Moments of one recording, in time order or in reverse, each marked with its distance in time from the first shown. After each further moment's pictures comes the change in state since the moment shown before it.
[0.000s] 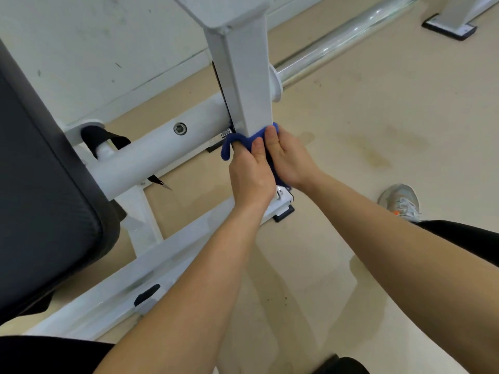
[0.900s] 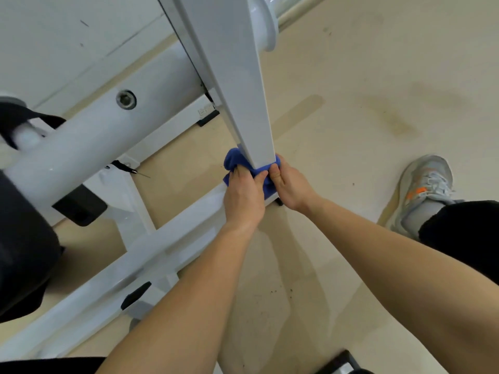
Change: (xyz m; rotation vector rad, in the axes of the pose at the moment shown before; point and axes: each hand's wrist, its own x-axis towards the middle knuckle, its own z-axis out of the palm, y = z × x) left_hand 0.014 -0.126 0.034 0.523 -0.210 -0.009; right_hand -0.015 0.156 0.056 -0.085 -0.131 0.150
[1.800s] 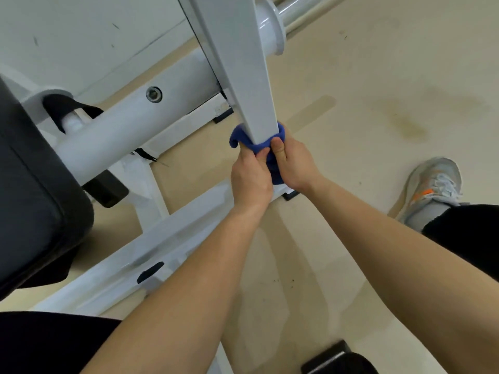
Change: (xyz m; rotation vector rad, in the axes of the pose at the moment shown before) left_hand -0.014 0.037 -0.029 -0.264 0.153 -0.038; right_hand -0.004 -0.061 -0.026 0.081 0.112 -0.202
